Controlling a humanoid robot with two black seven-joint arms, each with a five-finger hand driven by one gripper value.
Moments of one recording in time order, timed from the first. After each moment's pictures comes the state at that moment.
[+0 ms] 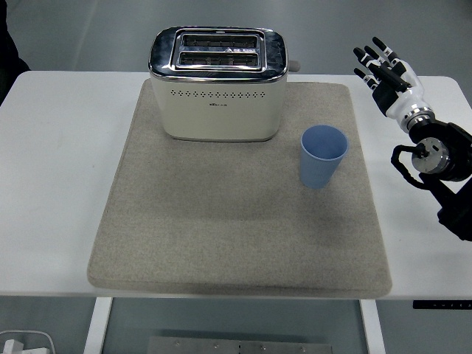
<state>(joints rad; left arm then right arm) -0.01 0.00 -0.06 -0.15 -0.03 -0.11 0.10 0.90 -0.21 0.72 0.64 -0.13 0.01 0.22</state>
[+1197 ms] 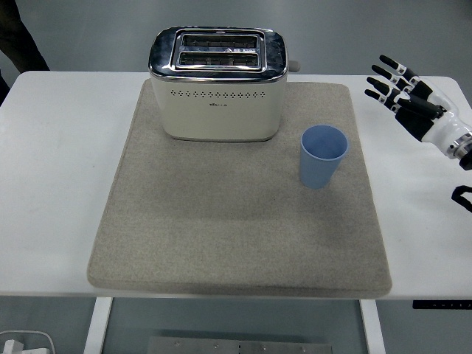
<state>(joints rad) -0.01 0.00 -0.06 -0.15 -0.03 -0.11 0.10 0.71 -0.52 0.71 0.91 -0.27 0.34 0.23</state>
